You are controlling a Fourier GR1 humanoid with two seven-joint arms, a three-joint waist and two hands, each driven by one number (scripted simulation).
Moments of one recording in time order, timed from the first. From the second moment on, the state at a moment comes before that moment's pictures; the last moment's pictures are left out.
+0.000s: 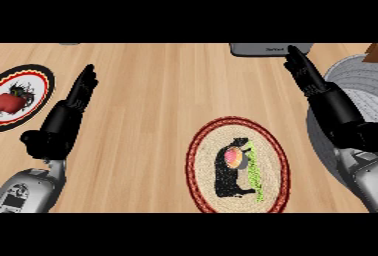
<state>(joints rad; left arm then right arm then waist) -0.24 0.39 -0.18 -1.61 0.06 0.18 0.06 -0.39 -0.58 0.33 -1.63 -0.27 -0.17 0.02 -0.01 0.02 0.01</state>
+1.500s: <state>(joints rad) -0.22 0.38 -0.18 -1.53 0.14 -0.01 -0.01 -1.08 -0.20 0.97 -1.31 0.23 0.50 0.79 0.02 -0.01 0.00</state>
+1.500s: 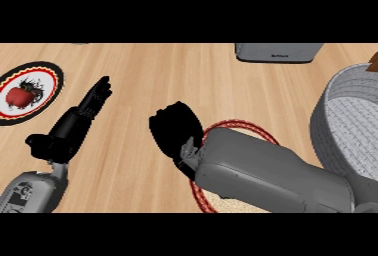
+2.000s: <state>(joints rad) -0.19 0.38 -0.16 -1.54 0.13 -0.01 -0.02 -1.29 -0.14 0.81 -1.12 -0.07 0.83 0.89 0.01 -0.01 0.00</state>
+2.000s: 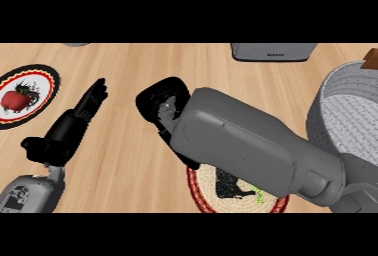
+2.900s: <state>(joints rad) -0.18 0.37 -0.11 -1.56 0.11 -0.04 -0.01 -1.11 -0.23 0.78 -1.27 -0.02 0.84 0.94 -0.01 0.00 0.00</state>
